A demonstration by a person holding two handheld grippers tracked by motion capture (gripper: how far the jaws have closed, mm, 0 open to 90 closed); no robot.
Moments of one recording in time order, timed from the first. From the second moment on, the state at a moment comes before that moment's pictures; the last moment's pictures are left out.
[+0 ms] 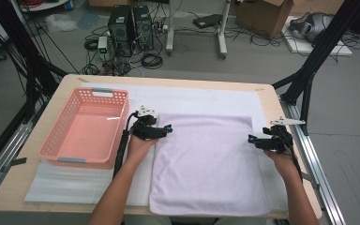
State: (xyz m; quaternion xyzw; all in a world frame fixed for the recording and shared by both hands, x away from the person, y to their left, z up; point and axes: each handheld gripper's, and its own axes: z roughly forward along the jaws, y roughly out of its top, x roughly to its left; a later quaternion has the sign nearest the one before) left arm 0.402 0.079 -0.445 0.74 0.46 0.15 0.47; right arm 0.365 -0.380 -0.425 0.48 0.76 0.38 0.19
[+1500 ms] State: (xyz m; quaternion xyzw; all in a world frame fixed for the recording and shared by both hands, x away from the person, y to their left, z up) left arm 0.371 0.090 -0.412 0.72 0.46 0.13 0.50; right arm 0.344 -0.380 -0.411 0.47 0.75 0.42 0.19
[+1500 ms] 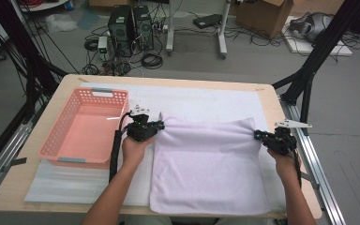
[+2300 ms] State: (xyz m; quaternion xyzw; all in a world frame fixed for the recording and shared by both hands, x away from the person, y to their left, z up) left arm 0.301 0.107 -0.439 0.73 0.44 0.10 0.52; right arm 0.280 -0.379 -0.423 0.47 0.77 0.41 0.17
